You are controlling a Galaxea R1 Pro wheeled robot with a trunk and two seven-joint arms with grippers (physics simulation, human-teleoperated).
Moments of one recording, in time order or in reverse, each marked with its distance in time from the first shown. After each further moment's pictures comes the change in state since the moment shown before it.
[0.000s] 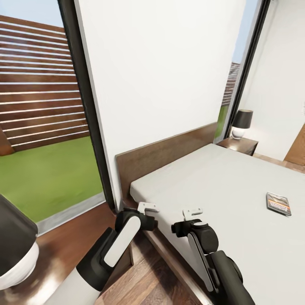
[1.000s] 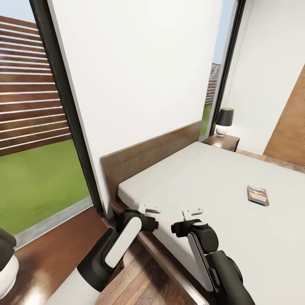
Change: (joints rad) left arm -0.001 -0.001 -0.012 0.007 -0.006 0.000 -0.004; right arm 0.000 0.000 0.000 0.001 -0.006 0.000 0.001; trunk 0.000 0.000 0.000
